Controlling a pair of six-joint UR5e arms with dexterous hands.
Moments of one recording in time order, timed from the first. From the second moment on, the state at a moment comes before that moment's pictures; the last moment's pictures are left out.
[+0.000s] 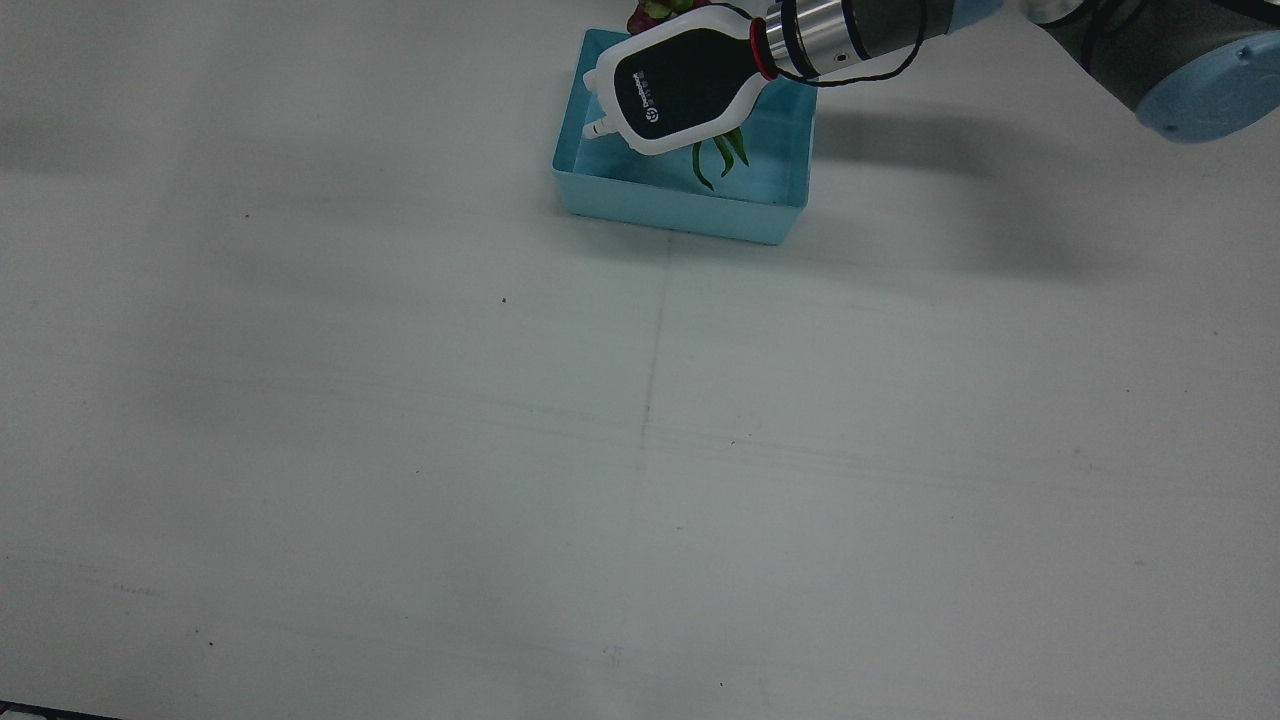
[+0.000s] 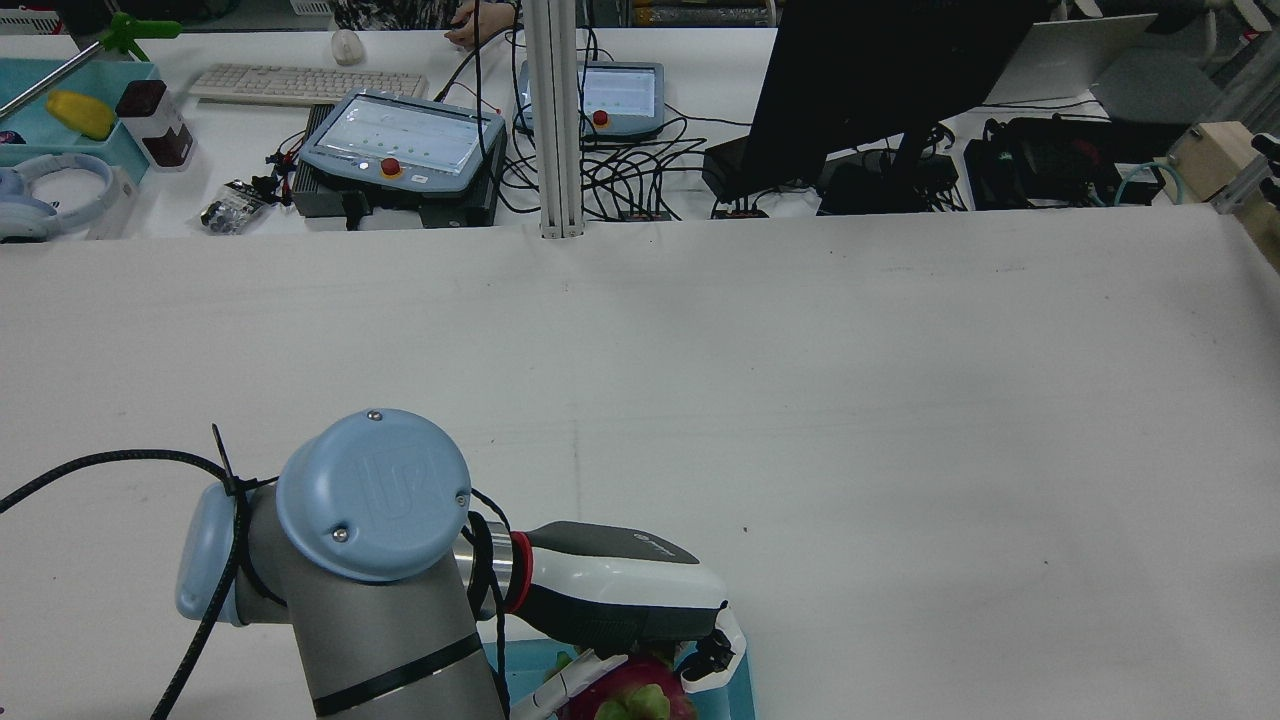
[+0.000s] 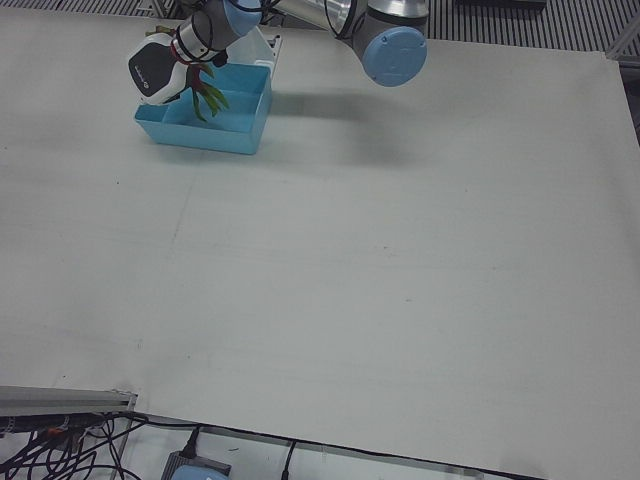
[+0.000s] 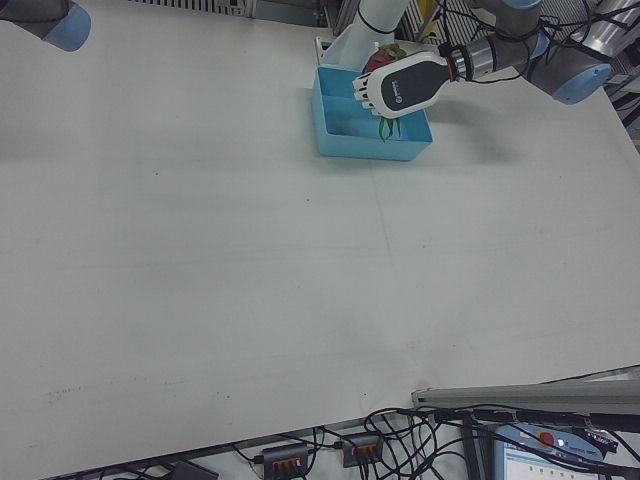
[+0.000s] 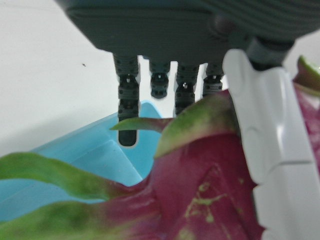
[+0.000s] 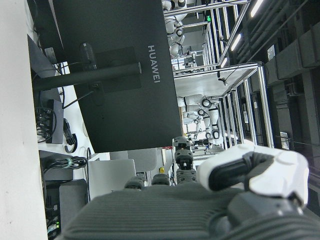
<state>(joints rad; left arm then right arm) -0.47 -2.49 -1.85 1.02 2.01 1.34 1.46 -1.64 1.69 -3.22 -1.55 0.16</state>
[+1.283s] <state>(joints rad) -0.84 -2.43 -1.69 0.54 2.08 1.00 1.46 -1.64 1.69 -3.22 -1.55 0.16</state>
